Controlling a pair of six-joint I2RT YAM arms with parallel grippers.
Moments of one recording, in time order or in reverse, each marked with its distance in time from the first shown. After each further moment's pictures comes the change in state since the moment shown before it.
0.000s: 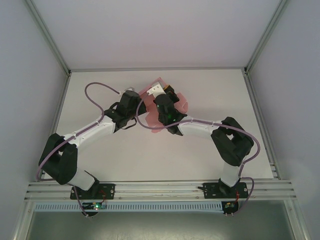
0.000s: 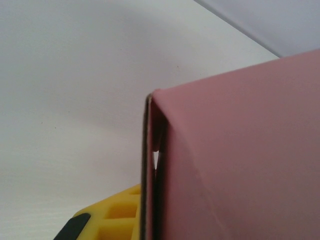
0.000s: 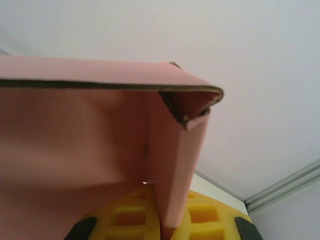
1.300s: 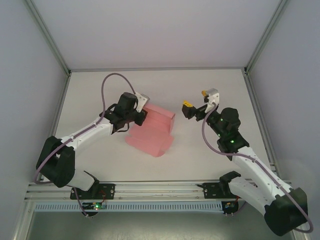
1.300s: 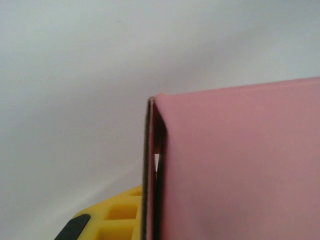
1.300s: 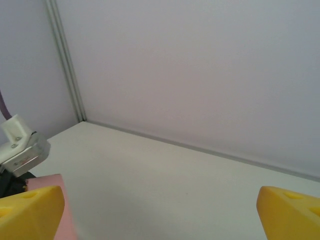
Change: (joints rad) left arm 0.013 -0.035 -0.009 -0.085 0.223 0.898; right arm -0.394 -0.932 -0.521 -0.222 -1.014 0.620
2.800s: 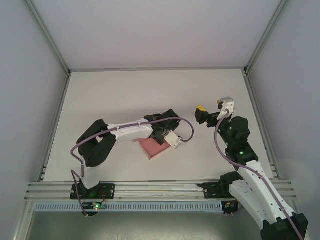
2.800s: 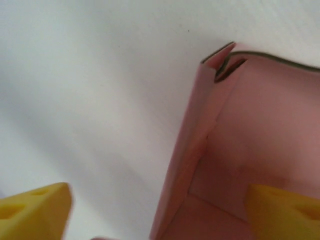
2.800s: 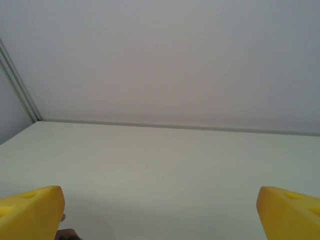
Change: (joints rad) left arm -0.373 0.428 0.298 -0.190 -0.222 1.386; right arm -0.103 -0.211 -0.077 -0.216 0.089 0.061
